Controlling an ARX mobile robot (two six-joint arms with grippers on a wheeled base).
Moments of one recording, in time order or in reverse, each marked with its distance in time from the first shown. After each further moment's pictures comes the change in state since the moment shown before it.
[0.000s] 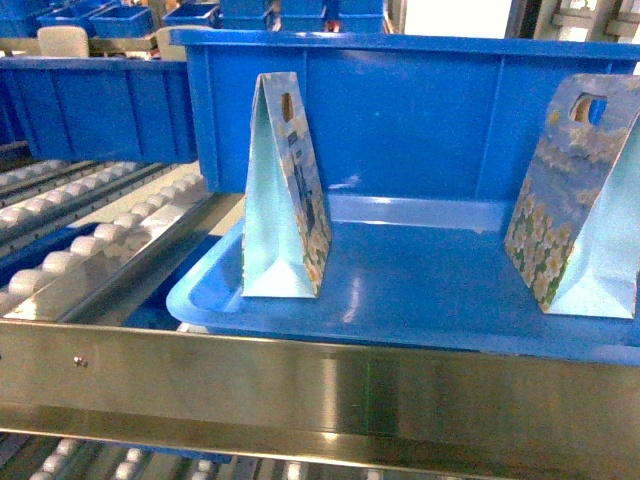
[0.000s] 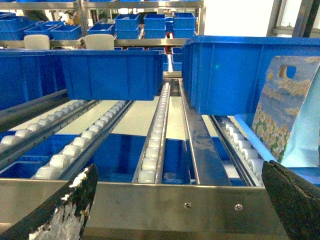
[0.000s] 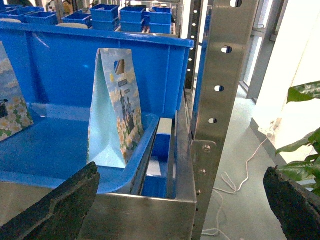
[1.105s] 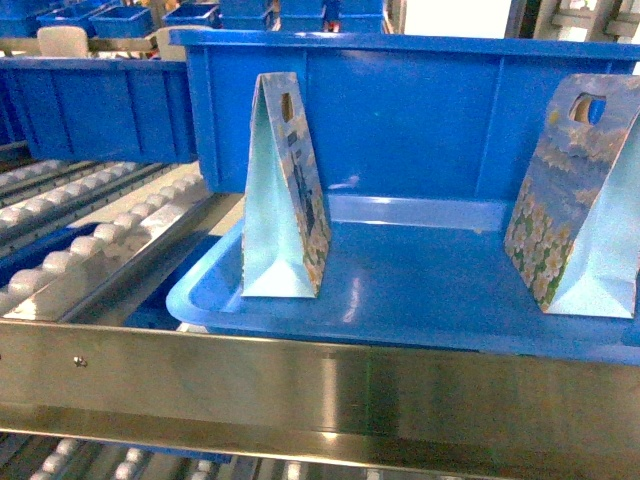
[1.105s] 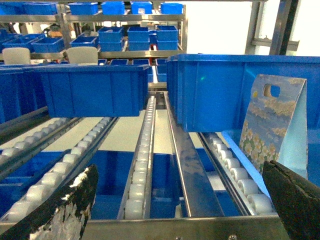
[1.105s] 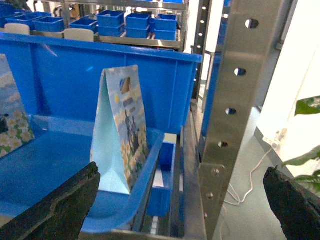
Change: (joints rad) left arm 0.085 0.381 0.004 0.433 0.156 -0.013; right arm 0.051 0.389 0.018 0.398 0.031 -0.013
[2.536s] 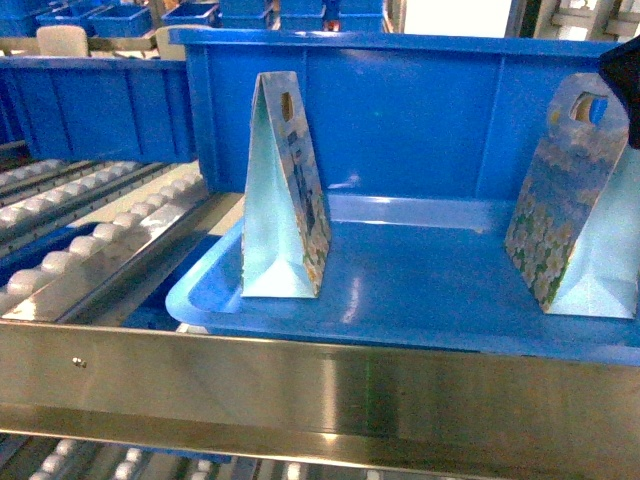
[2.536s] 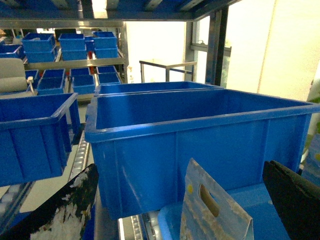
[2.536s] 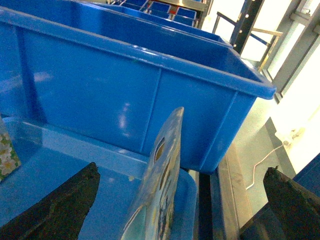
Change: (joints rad) left arm -0.306 0.890 0.618 0.299 -0.040 -0.007; right arm 0.173 0.925 0.609 0.145 0.097 -0.105
